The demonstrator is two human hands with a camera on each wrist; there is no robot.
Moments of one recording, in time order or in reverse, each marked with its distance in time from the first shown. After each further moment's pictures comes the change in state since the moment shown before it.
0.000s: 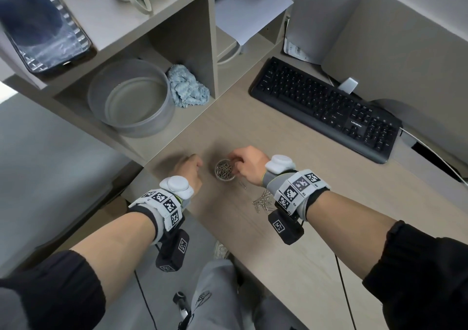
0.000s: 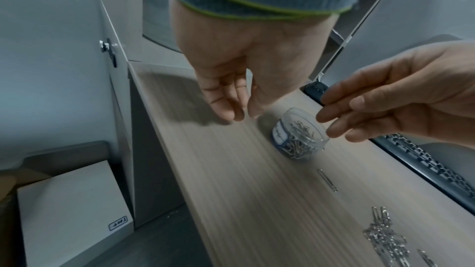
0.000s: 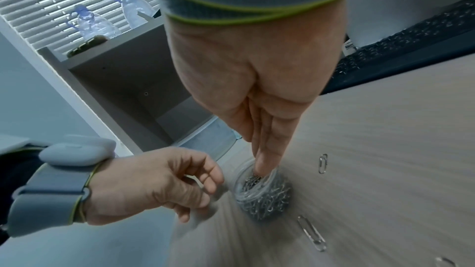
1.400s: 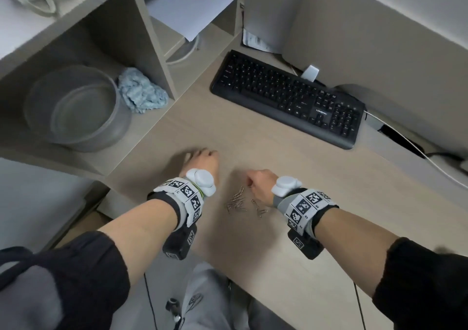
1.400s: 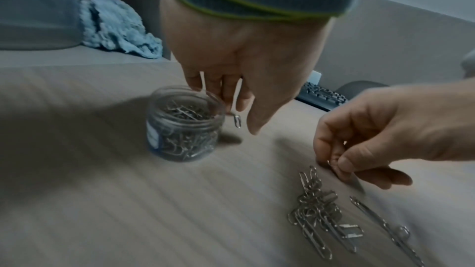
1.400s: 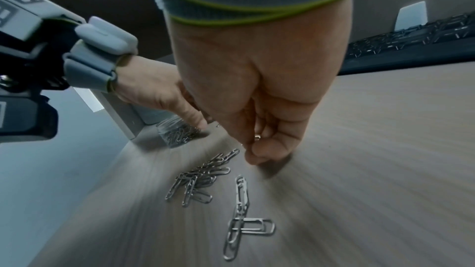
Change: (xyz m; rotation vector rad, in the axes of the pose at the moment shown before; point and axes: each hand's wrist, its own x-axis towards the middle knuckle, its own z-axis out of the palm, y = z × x) left_hand 0.033 0.111 0.048 0.493 -0.130 0.247; right_hand -0.051 0.112 -0.011 -0.257 -0.068 0.201
